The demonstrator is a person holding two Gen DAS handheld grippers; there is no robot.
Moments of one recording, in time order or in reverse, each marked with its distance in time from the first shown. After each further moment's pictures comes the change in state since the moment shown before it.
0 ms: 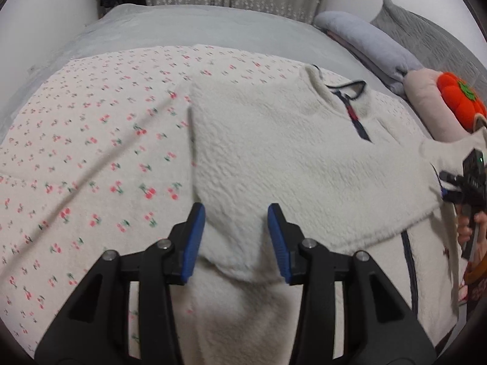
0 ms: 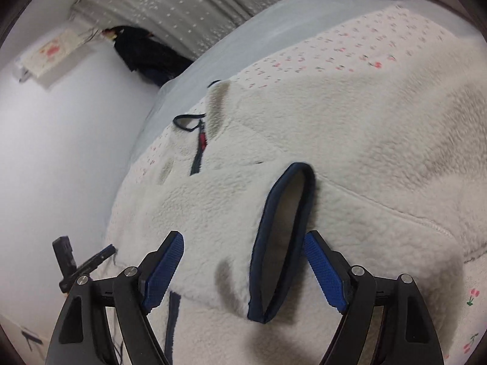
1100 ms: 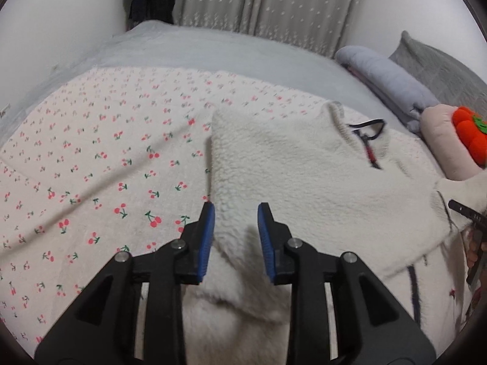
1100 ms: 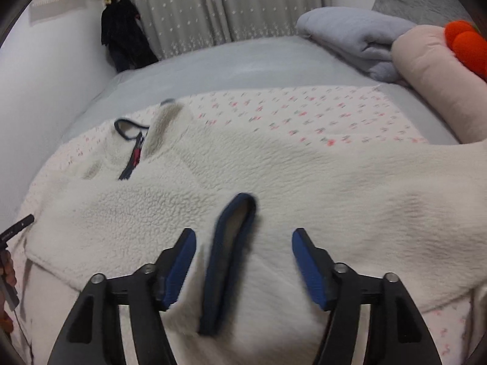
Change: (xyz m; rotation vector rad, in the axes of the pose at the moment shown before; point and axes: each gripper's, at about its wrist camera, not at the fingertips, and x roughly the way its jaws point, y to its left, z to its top) left arm 0.000 -0.005 -0.002 -0.086 -0.167 0.031; right arm -0.028 0.024 0.016 -0.306 -0.178 -0.457
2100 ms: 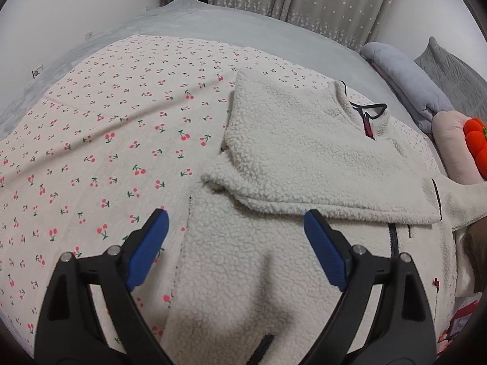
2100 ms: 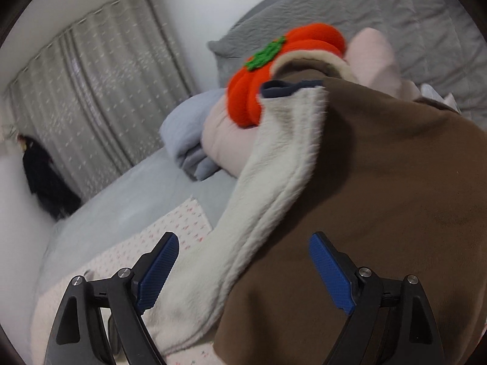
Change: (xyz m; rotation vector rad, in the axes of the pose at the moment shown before) left arm -0.063 -0.018 -0.052 -0.149 0.113 0.118; right arm -0.210 -0.264 0.006 0.521 -0.366 -0.284
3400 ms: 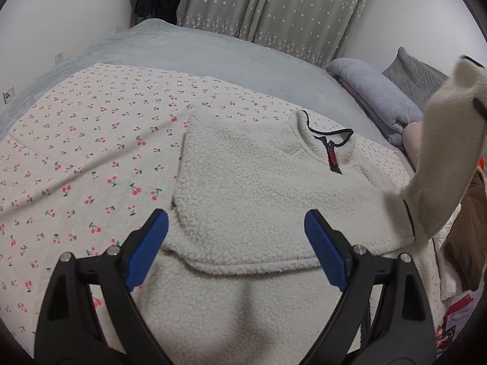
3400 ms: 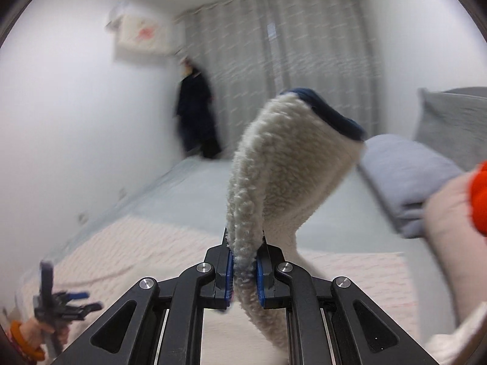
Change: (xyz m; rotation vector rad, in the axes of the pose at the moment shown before) left arm 0.009 -0.030 0.042 0.047 -0.098 -0.164; right arm -0.057 0.419 -0.125 -0.690 0.022 0.679
